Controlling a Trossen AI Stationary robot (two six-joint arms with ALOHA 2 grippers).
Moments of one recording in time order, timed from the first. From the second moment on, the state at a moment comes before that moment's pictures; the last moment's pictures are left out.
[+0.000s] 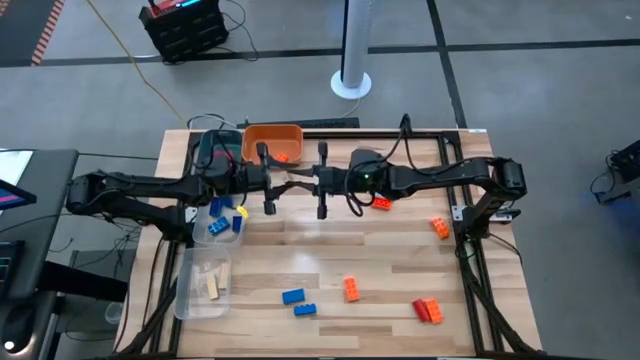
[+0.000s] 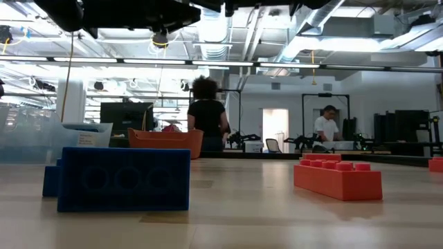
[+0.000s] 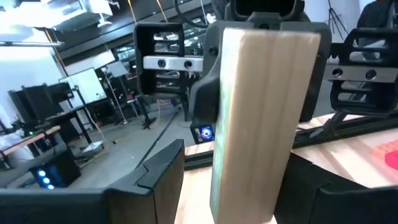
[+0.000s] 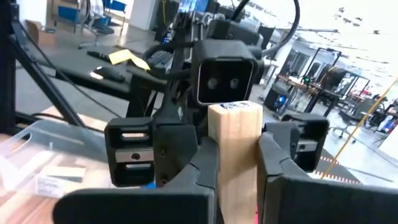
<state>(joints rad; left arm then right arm) 0.21 1.13 0.62 0.68 0.05 0.33 -0.07 1.68 1.26 0.45 -0.05 -0.34</state>
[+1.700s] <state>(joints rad) -0.35 1.09 0.95 -1.19 0.41 -0.56 0.12 1.36 1.00 -0.19 0.34 0.13</state>
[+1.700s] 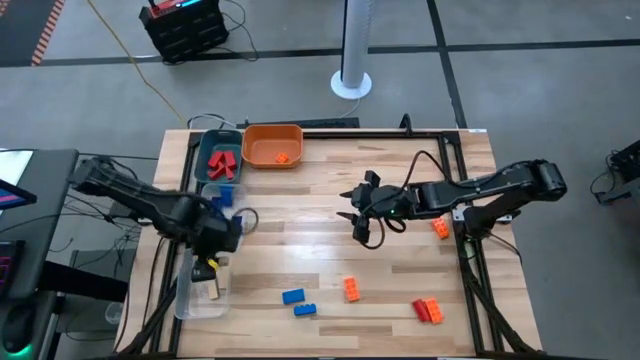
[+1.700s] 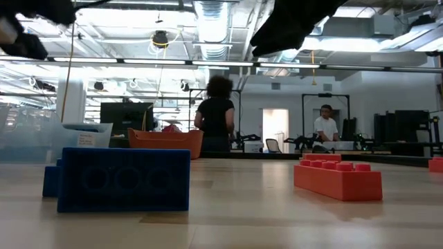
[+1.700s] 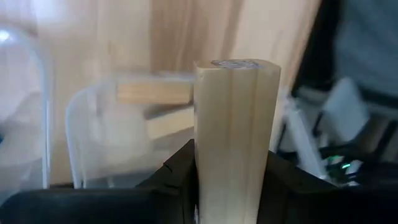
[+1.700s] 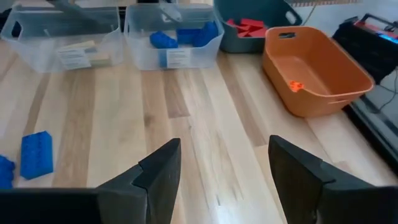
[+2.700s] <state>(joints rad) -0.61 1.56 0.95 -1.38 0.41 -0.63 0.23 1.36 1.00 -0.20 0.41 0.24</state>
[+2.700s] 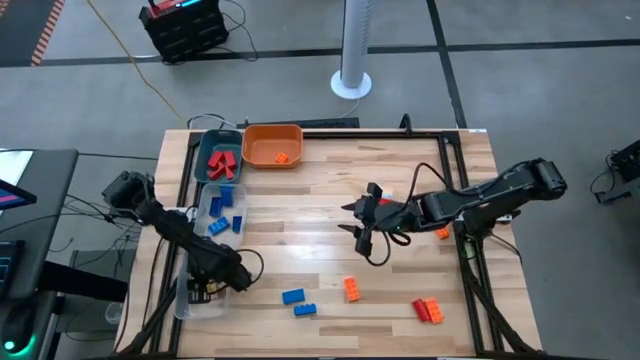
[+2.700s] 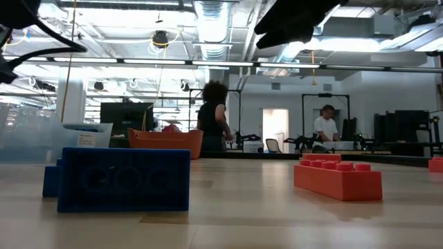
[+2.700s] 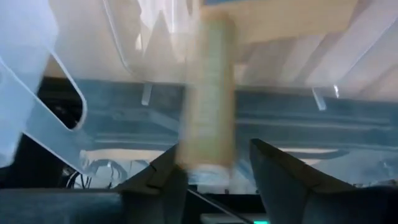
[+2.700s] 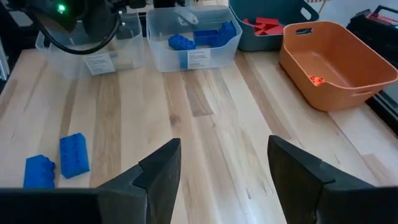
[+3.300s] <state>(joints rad) -0.65 1.46 1.29 -1.48 0.03 -0.69 0.48 1.78 1.09 0.13 0.47 0.26</state>
